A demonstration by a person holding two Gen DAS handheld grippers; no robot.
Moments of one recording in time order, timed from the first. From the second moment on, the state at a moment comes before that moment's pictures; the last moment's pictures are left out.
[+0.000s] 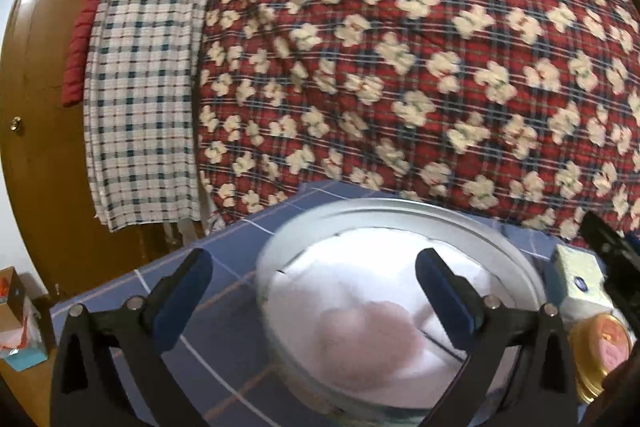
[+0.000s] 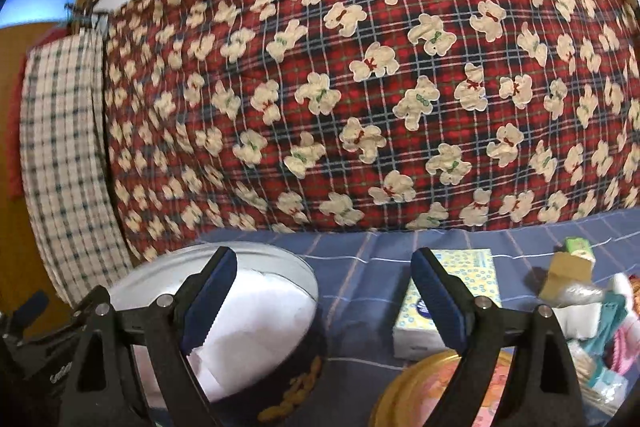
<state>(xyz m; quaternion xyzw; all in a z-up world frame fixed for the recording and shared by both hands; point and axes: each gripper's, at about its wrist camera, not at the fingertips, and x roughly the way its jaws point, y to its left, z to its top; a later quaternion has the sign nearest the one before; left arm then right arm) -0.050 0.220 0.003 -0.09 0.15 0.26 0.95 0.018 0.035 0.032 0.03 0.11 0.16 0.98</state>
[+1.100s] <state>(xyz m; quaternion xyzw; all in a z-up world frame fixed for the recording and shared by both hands) -0.050 0.104 0.006 -0.05 0.17 0.13 0.98 -0.010 -0.050 0.017 -0.06 0.12 0.09 0.99</state>
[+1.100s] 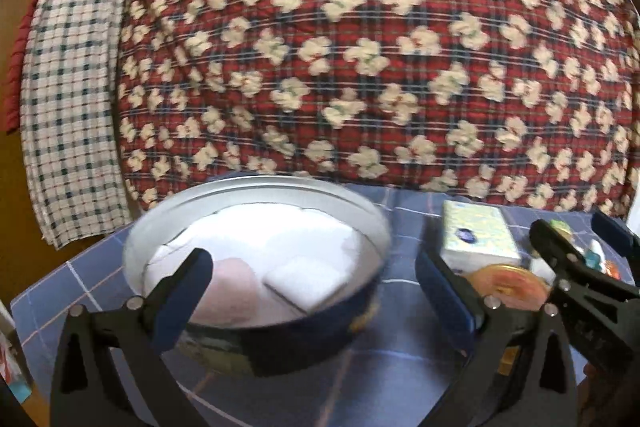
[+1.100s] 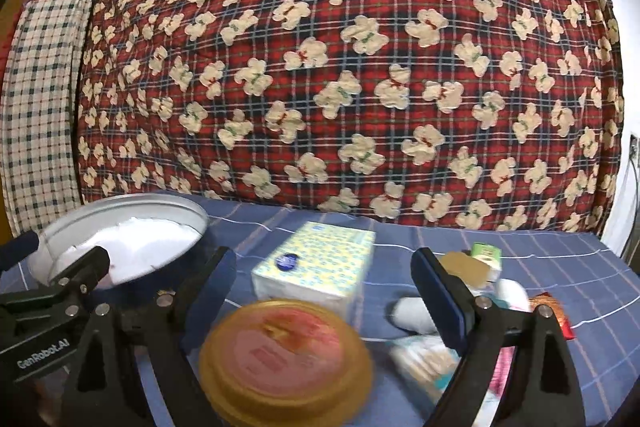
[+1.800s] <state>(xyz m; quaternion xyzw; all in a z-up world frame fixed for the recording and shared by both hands) -0.052 -0.025 0.011 0.00 0.19 -0.02 0.98 -0.012 -0.211 0.021 -0.02 0.16 -0.01 0.99</state>
